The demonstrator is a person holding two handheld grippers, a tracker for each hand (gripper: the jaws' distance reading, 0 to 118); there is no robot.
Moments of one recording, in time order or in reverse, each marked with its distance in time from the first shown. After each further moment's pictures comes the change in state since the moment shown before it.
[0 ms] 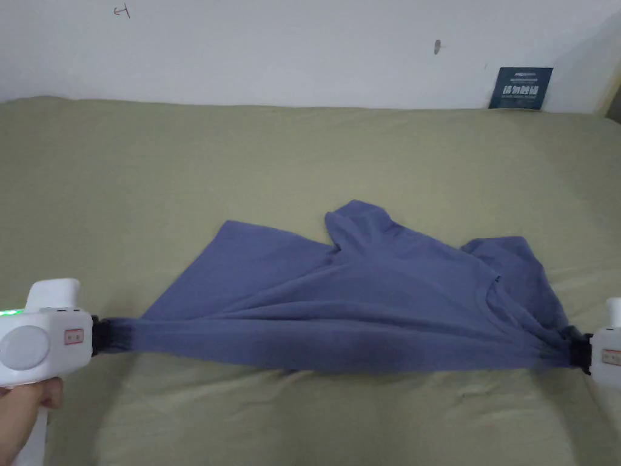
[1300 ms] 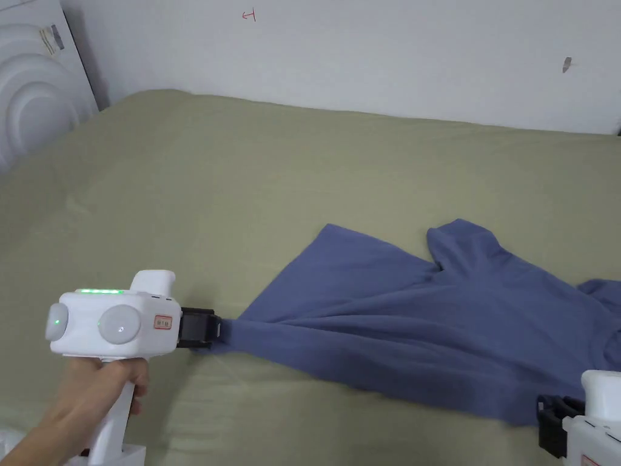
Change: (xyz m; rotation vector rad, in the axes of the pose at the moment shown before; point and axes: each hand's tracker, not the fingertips) left arm -0.039 -0.002 -0.009 -0.060 -0.066 0.022; right arm -0.161 -0.048 0.062 0.123 0.282 0.233
